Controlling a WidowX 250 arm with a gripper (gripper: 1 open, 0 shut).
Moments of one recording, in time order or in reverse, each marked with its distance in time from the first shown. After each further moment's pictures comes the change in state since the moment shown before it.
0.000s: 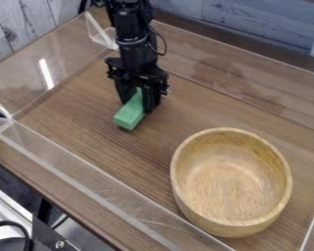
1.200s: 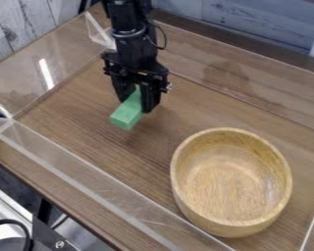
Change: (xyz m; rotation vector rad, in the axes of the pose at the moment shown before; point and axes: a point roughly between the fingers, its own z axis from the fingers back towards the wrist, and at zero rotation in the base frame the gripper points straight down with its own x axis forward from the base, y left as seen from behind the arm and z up) arm -0.020 -0.015 0.017 -0.013 0.007 -0.019
